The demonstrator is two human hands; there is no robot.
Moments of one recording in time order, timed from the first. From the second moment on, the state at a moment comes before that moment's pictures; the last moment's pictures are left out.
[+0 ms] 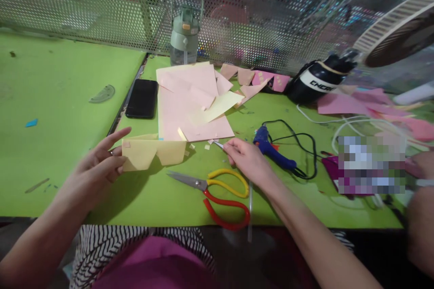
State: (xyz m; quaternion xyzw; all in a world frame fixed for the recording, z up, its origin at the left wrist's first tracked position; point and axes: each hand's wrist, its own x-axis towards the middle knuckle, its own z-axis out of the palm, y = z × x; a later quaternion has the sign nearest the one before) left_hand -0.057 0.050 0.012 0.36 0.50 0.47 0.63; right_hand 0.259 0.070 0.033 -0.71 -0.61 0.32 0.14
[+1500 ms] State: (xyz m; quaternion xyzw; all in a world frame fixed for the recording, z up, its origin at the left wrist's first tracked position) left_hand -0.040 0.047 0.004 0.34 0.40 0.54 0.66; right_hand 0.145 0.043 0.054 -0.58 -0.71 0.34 0.21
